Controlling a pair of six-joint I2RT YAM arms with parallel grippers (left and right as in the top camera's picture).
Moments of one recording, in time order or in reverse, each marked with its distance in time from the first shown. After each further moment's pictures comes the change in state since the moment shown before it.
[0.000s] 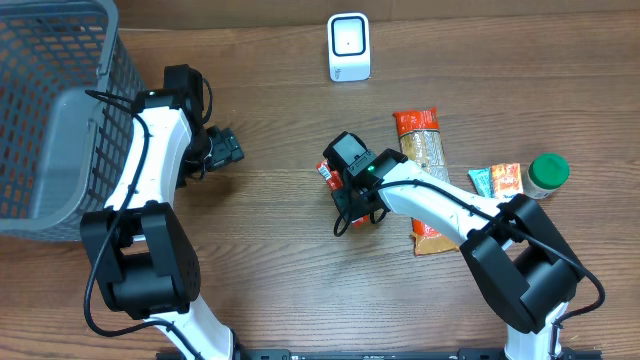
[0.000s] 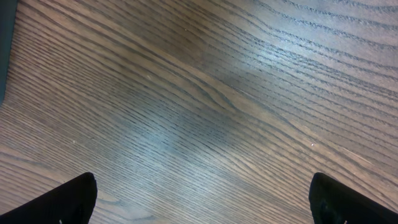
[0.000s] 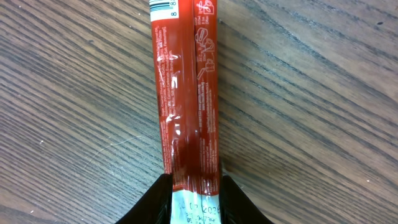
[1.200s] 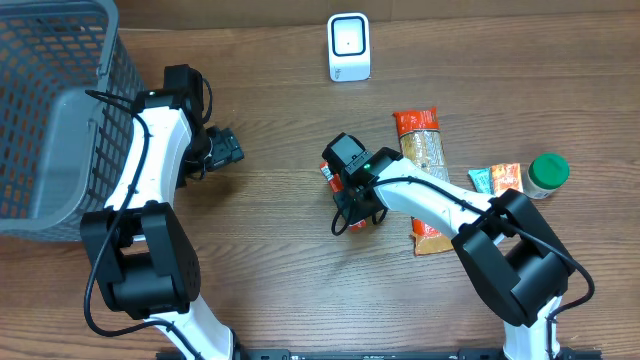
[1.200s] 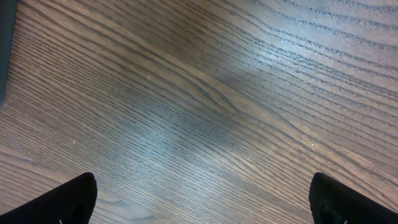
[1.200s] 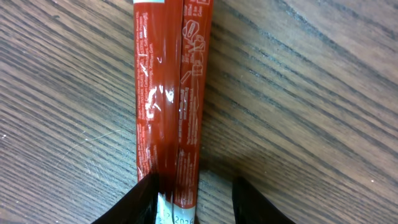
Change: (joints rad) left arm 0.000 0.000 0.000 0.000 0.000 0.000; right arm 0.000 0.043 0.027 -0.052 0.018 -0.027
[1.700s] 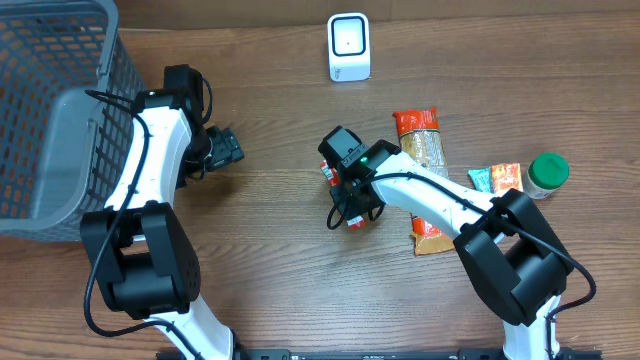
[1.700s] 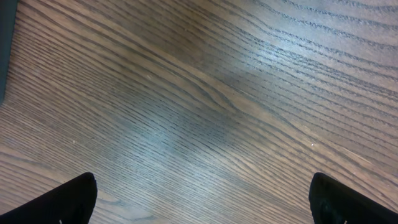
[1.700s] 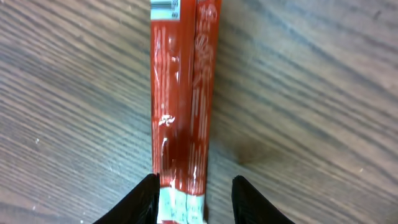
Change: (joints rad) left arm 0.000 0.000 0.000 0.000 0.000 0.000; right arm 0.000 0.005 0.069 -0.070 -0.016 0.045
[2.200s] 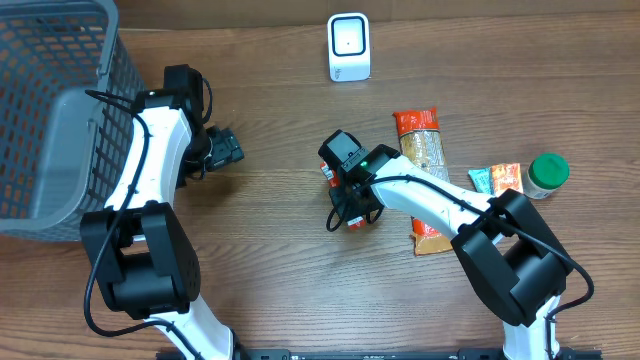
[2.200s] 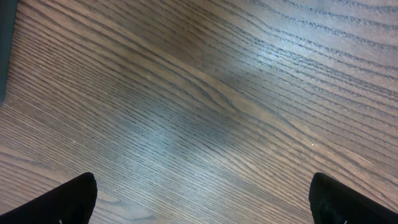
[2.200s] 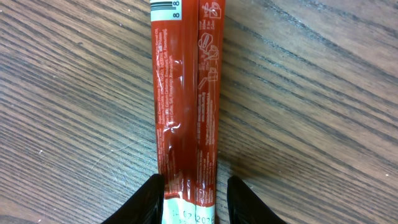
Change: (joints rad) left arm 0.000 0.000 0.000 0.000 0.000 0.000; right arm 0.006 0.000 -0.033 0.055 -0.009 0.050
